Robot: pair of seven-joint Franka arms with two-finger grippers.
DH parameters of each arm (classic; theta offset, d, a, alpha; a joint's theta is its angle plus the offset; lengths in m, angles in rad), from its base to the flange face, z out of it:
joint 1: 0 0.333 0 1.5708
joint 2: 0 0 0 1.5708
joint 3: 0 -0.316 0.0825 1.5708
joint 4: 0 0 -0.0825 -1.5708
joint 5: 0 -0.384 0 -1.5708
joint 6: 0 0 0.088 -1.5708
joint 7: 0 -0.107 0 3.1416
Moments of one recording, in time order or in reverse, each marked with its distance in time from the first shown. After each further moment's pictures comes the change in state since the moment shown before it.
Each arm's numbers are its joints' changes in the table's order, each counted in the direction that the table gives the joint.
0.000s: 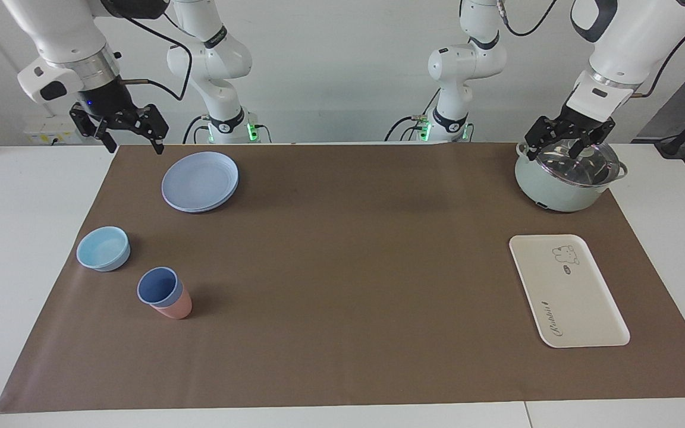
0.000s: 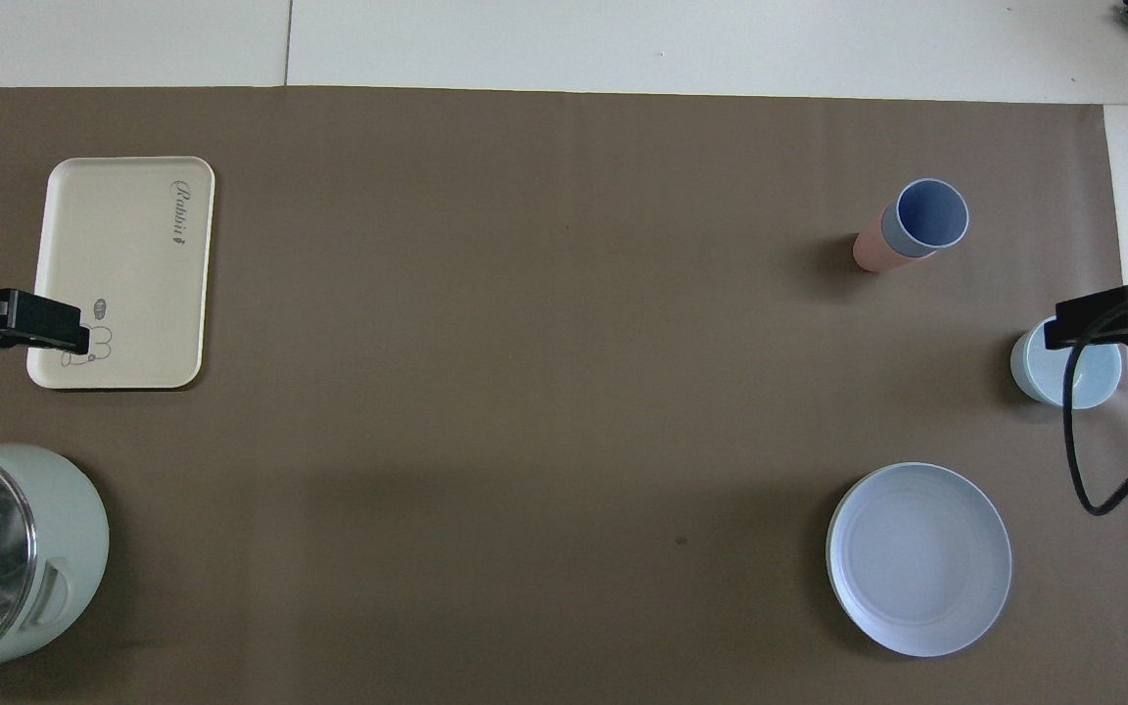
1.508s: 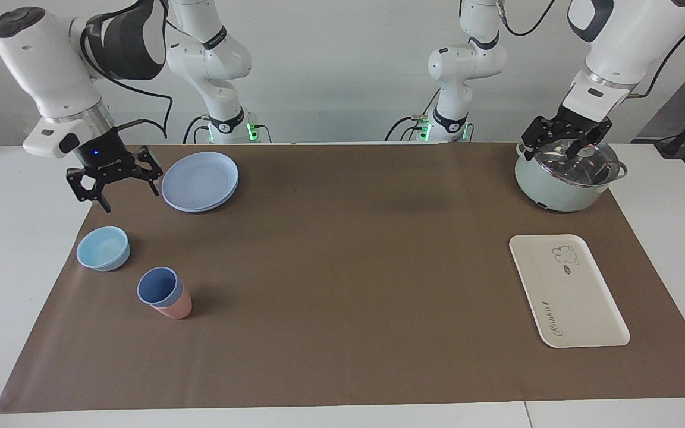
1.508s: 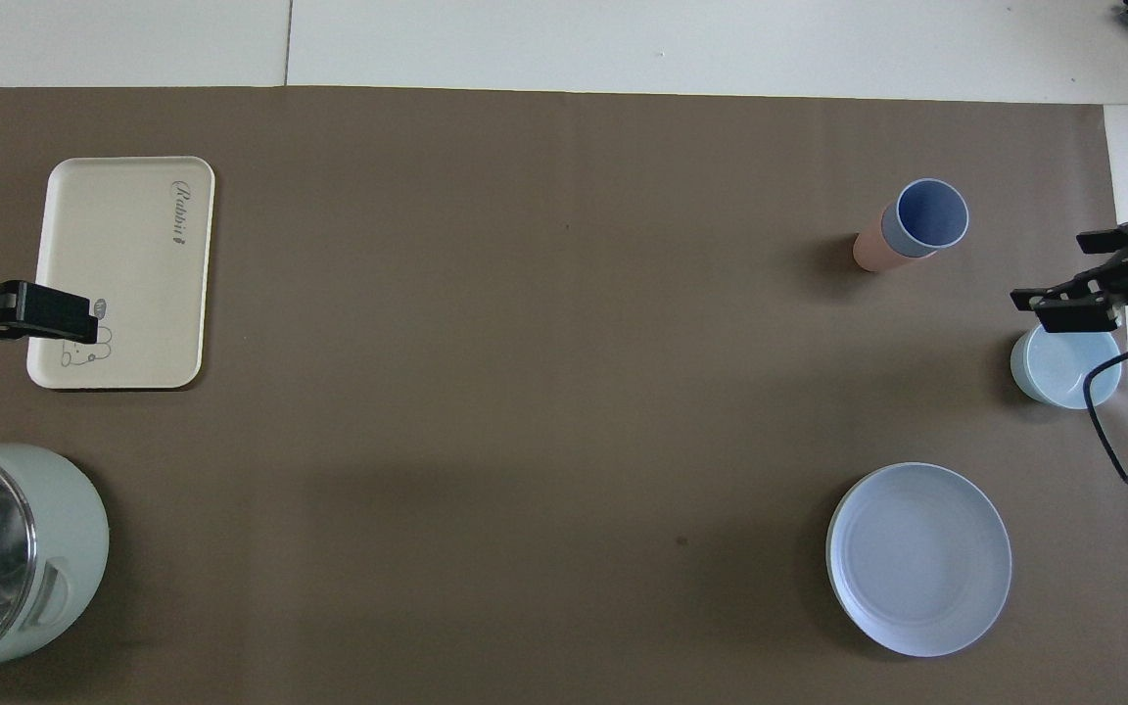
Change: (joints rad) left arm -0.004 0.002 0.019 -0.024 0.000 0.021 -0.002; right arm -0.185 -0.098 0.015 0.275 -0.350 0.531 1.122
